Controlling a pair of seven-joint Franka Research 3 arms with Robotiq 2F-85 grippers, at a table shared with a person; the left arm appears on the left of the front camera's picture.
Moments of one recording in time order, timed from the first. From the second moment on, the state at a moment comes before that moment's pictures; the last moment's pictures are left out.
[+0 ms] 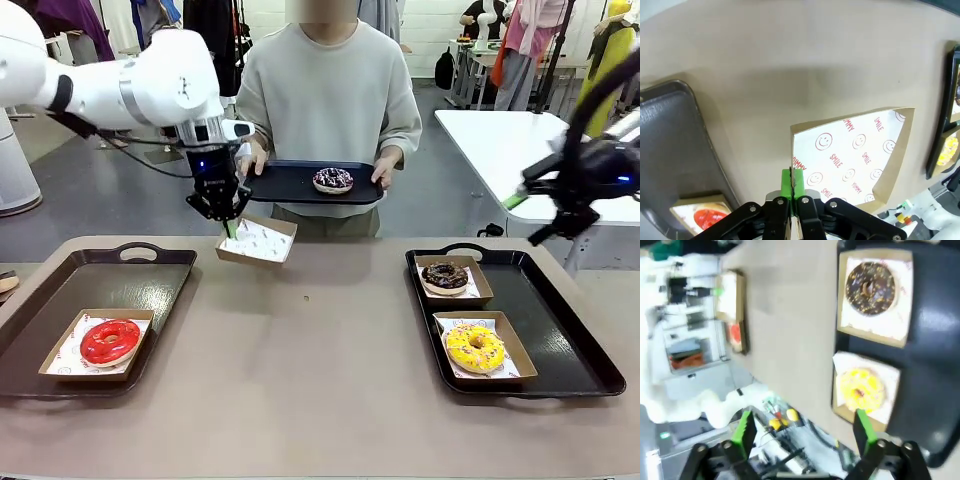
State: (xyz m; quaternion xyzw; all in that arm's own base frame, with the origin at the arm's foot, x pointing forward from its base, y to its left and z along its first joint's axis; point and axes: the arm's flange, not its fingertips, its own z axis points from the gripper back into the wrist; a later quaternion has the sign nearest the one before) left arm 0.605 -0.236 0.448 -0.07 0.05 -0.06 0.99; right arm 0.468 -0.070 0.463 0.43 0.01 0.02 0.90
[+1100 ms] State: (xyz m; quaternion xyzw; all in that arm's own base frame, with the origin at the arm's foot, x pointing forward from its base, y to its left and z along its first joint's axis) left arm 0.636 -0.280 0.499 -0.03 0.05 0.01 1.00; right arm 0.387 -0.174 0.384 0.59 -0.06 -0.05 0.81
